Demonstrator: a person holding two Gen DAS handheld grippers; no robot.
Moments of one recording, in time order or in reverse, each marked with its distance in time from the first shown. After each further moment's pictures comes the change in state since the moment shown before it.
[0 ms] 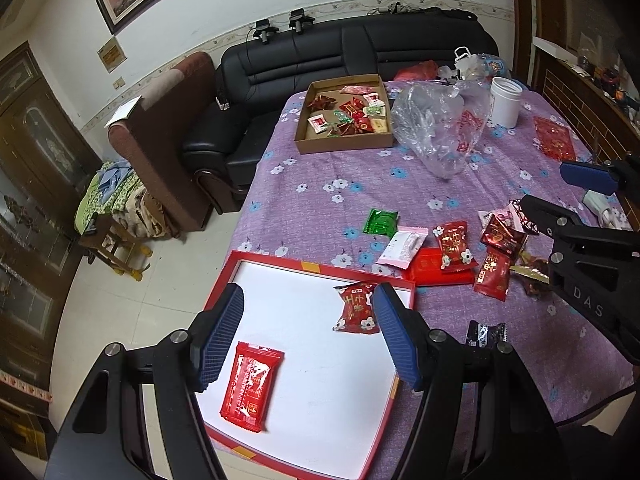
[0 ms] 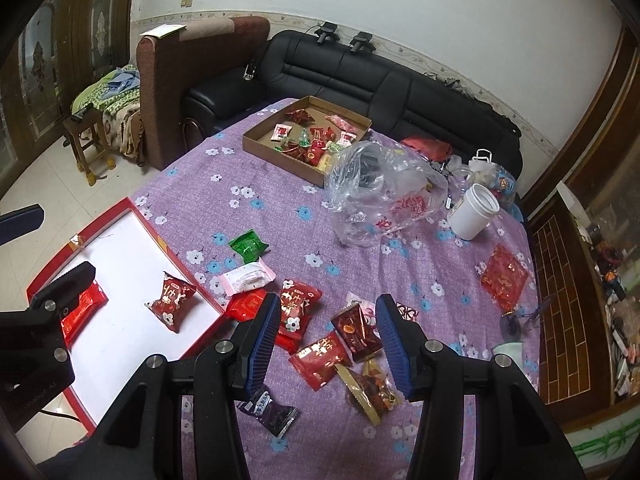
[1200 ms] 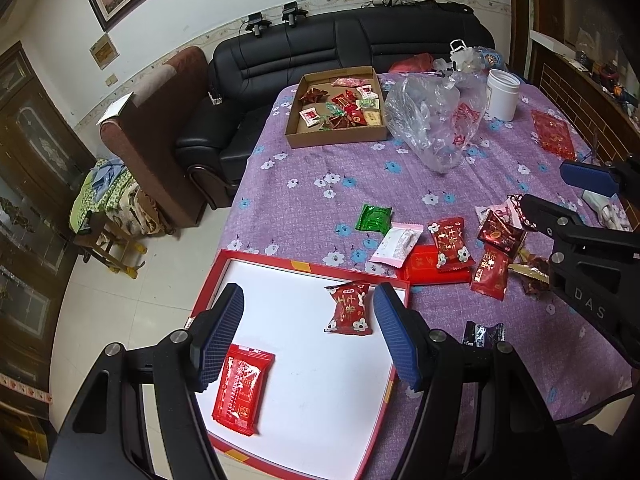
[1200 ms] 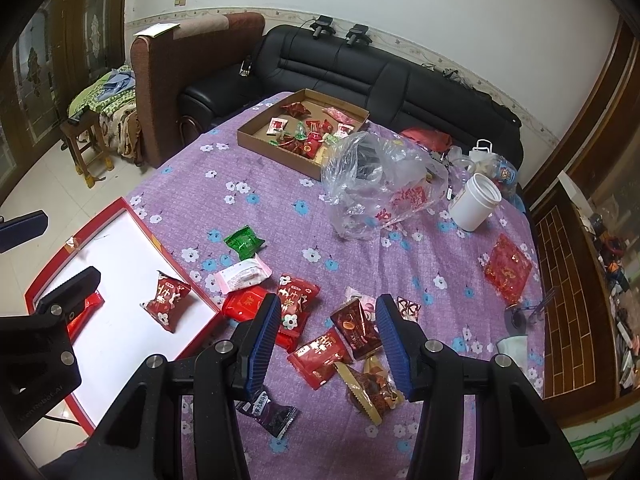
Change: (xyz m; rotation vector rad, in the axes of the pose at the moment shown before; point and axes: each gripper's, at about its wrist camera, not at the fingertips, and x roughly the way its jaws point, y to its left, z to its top) left arm 0.014 -0.010 0.000 0.008 0.023 -0.016; right arm 0.011 -0.007 -0.002 0.020 0.020 0.008
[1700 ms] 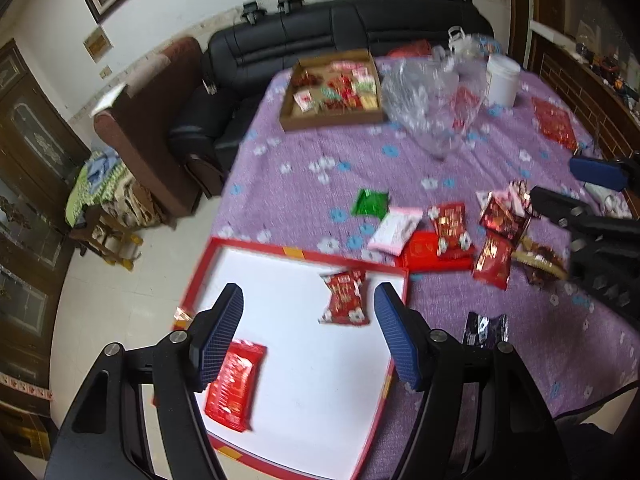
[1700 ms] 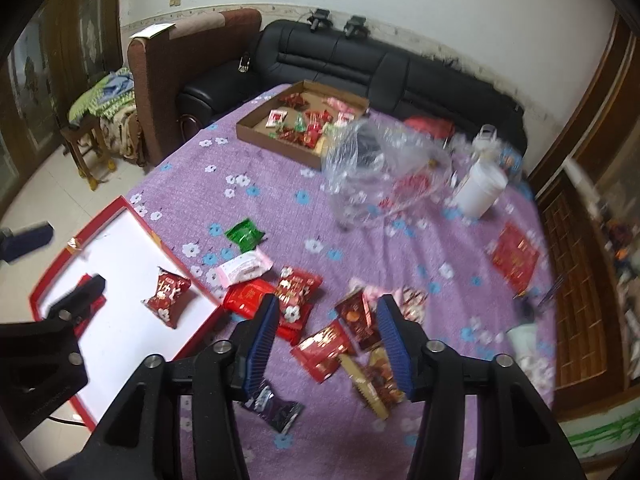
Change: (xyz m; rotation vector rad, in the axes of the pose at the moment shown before) left arm 0.022 -0.006 -0.006 0.008 0.066 -0.017; right arm 0.013 -0.014 -0.010 0.060 0.043 0.065
